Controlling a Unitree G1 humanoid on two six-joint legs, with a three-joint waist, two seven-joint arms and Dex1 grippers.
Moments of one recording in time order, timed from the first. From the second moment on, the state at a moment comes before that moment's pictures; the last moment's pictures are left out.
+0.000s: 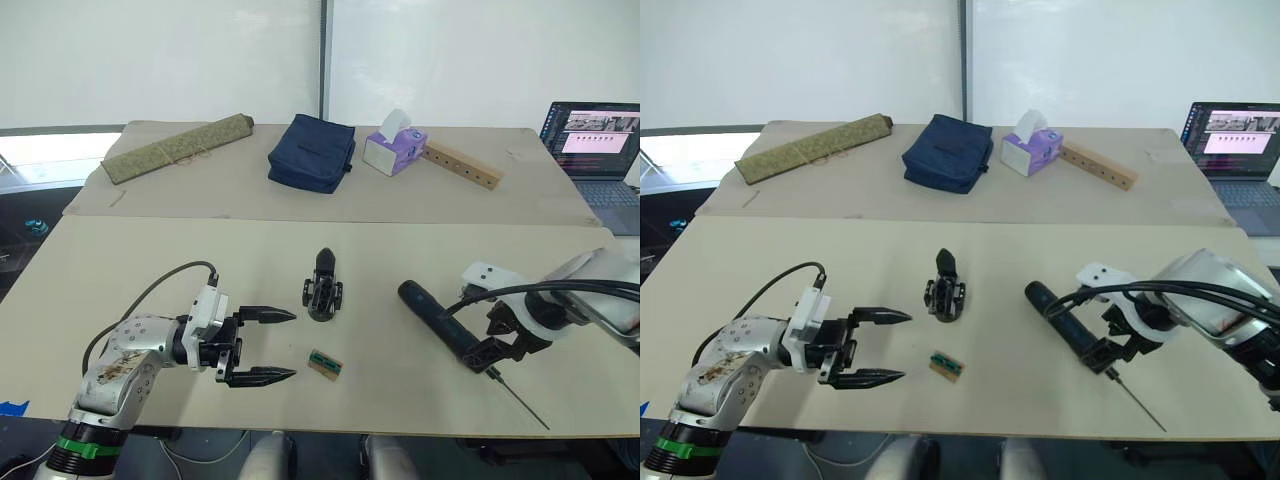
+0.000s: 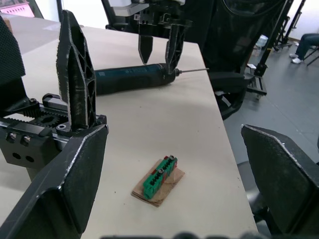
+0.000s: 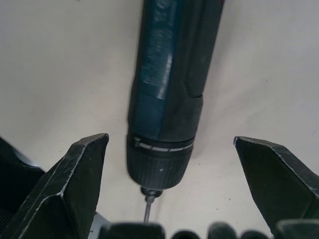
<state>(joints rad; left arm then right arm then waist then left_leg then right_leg) -0.12 0.67 -0.01 -0.23 -0.59 0.23 -1.36 -0.78 -1.22 0.60 -0.30 0.45 1.49 1.00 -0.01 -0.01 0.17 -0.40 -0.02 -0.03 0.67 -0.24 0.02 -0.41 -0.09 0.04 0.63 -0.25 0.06</state>
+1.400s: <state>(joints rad) -0.20 0.70 -0.01 0.12 -0.48 -0.02 -1.55 -0.42 -0.65 -0.62 -0.64 0.99 1.40 0.85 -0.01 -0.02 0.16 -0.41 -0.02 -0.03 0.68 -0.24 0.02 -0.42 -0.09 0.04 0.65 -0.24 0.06</state>
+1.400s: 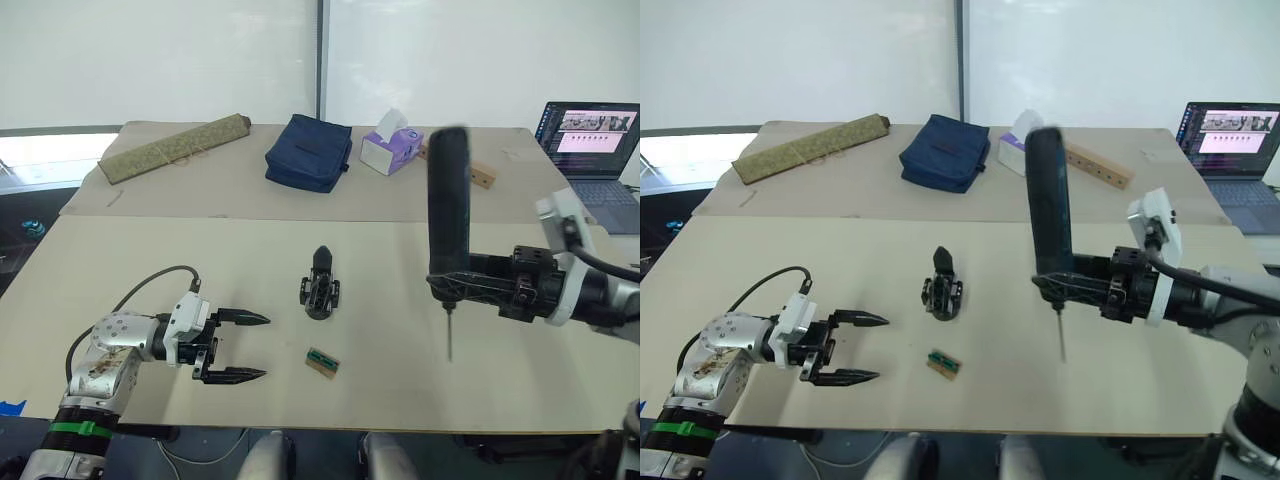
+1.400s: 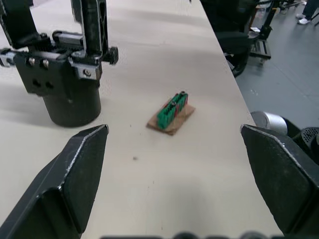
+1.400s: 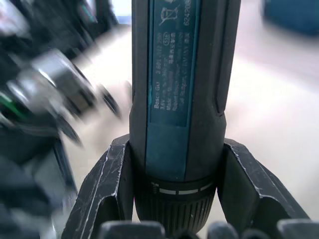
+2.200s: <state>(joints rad) -0.22 0.49 -0.20 0.17 -0.27 -0.13 -1.35 -0.18 -0.38 0.04 -0.67 0.60 0.39 0.96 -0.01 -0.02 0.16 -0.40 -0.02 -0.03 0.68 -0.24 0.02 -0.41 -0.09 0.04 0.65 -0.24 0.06</state>
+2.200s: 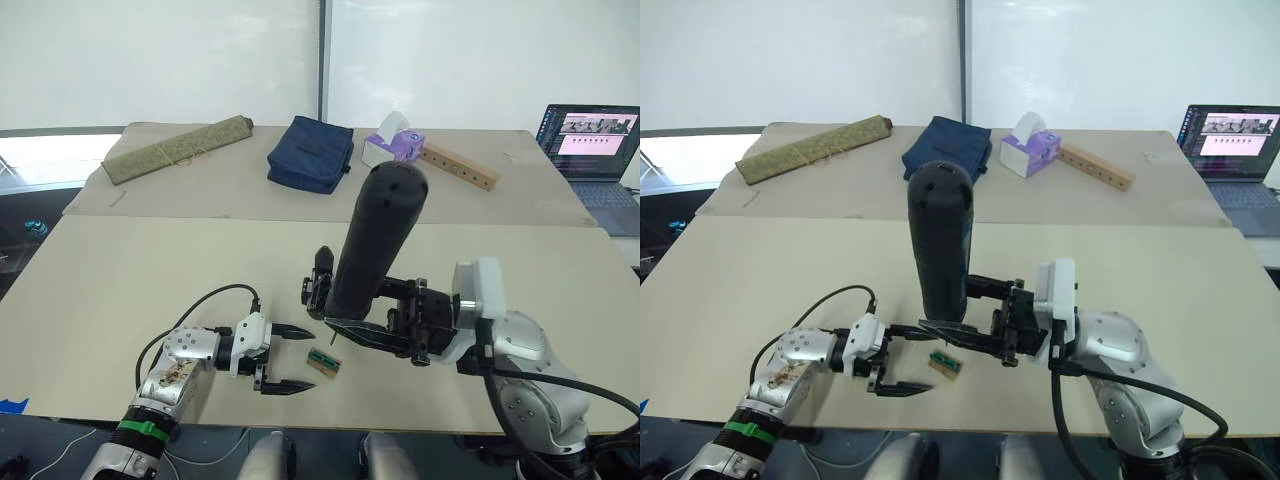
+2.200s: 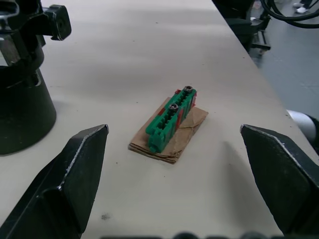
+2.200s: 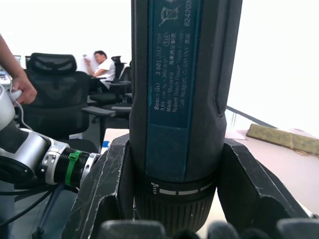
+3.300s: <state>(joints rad) -0.22 0.46 -0.27 0.17 -0.23 -0.17 -1.32 -0.10 -0.46 0.15 -0.53 0.51 0.18 1.06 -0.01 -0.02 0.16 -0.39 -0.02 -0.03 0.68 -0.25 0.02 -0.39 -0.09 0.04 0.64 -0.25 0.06</state>
